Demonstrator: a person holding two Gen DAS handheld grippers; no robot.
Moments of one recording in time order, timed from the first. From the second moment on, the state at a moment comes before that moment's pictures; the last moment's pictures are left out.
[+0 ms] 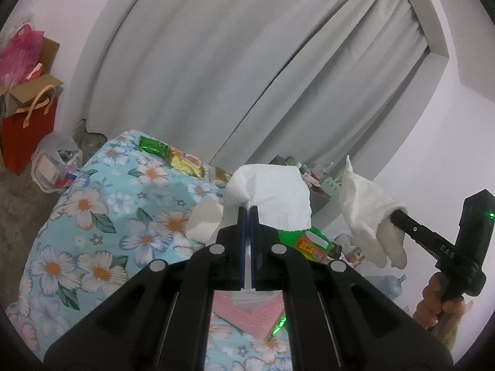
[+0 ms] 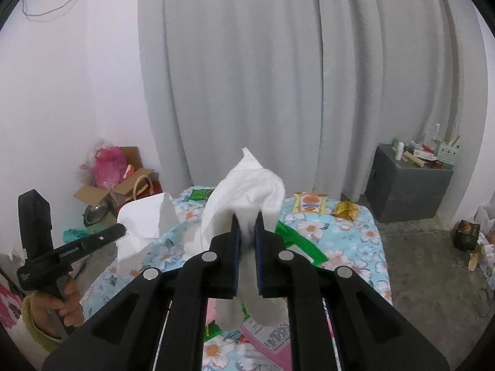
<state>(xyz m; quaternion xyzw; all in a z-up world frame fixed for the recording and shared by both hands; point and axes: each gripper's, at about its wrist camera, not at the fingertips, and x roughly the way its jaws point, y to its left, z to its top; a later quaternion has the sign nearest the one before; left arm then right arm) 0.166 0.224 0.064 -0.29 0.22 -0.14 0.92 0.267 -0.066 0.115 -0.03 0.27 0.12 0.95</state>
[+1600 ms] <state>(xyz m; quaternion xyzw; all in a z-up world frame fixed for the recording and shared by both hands) 0.146 -0.224 0.089 -0.10 0.41 -0.48 0.77 0.007 -0.411 0.074 0.20 0.26 -0.22 0.92</state>
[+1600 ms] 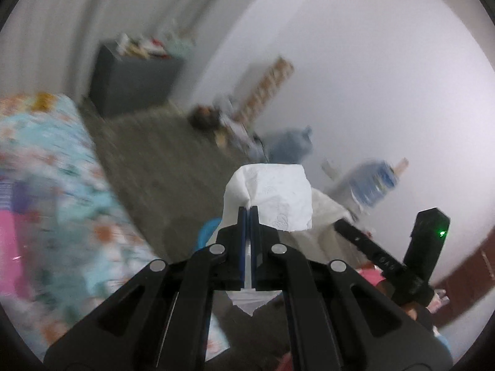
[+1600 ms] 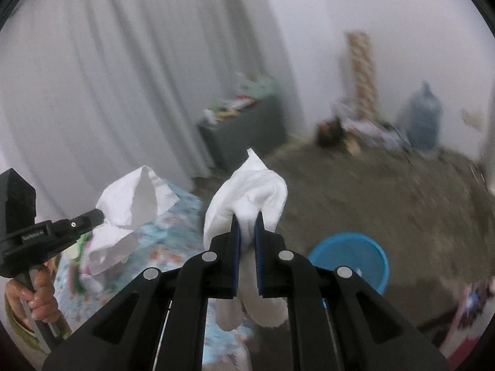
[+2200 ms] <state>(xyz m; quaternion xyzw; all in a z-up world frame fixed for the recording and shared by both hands) 0.185 -0.484 -0.097 0.02 0.59 -0.47 0.66 0.002 -0.595 -0.152 0.42 0.35 -0.34 0.76</state>
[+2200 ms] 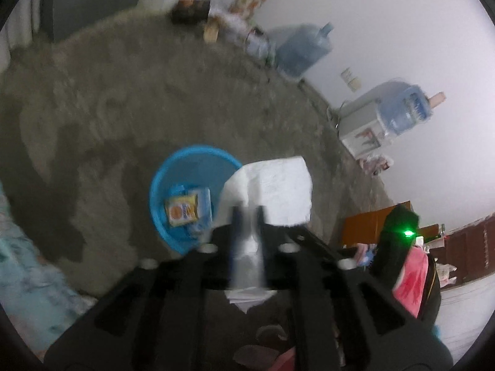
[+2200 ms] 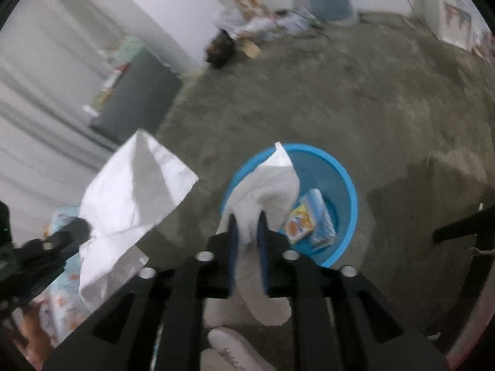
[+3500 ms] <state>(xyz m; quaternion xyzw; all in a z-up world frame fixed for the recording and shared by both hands) 0.181 0.022 0.120 -0.13 0.29 -0.26 0.91 0.074 -0.382 0.032 0.22 0.32 -0.05 0.92</state>
